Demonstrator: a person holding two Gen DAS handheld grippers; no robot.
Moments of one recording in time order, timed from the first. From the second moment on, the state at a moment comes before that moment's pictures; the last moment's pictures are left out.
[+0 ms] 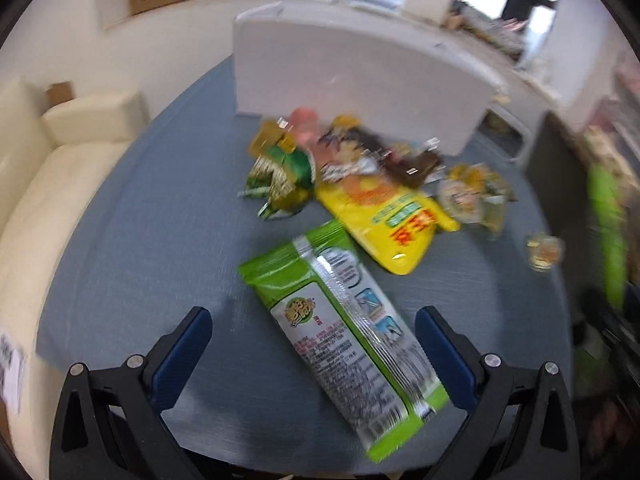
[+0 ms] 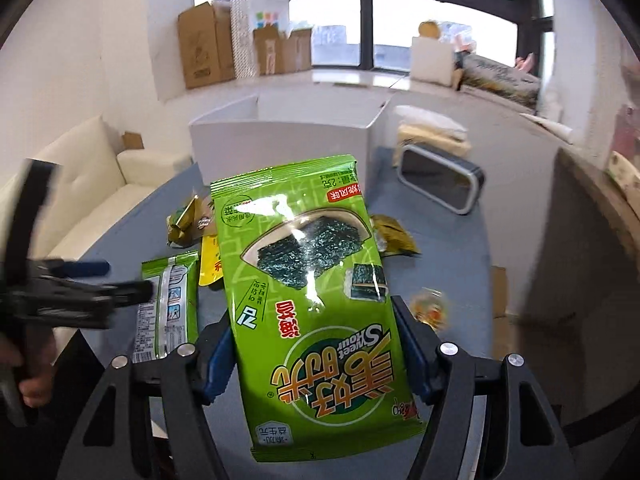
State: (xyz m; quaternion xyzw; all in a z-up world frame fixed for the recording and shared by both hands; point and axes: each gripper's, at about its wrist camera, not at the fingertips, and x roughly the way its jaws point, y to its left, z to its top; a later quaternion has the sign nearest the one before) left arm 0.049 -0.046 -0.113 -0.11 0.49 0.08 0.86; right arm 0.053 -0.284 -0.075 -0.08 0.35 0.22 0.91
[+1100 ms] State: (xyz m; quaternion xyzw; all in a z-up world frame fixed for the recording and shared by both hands) left arm 0.046 -0.030 -0.061 -0.03 0.40 0.04 0.92; right arm 0.058 -0.280 -0.048 -0.04 0.34 0.24 0.91
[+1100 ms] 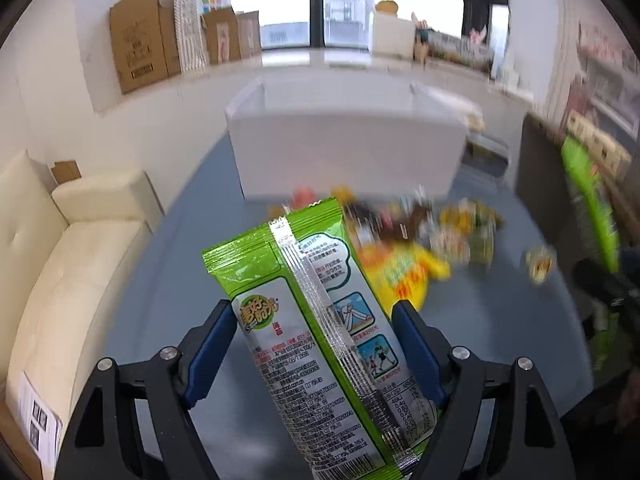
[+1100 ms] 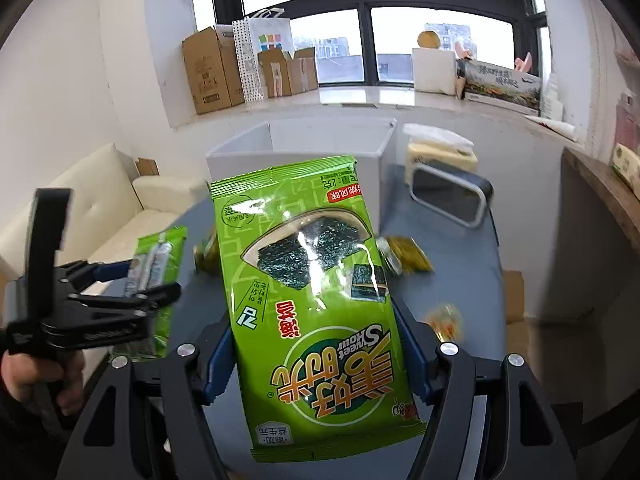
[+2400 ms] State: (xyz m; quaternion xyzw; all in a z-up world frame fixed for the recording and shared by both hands) left arm 0.229 0.046 0.012 0.00 0.31 -0.06 0.95; right arm 0.239 -0.212 0.006 0.02 0.30 0.22 0.93
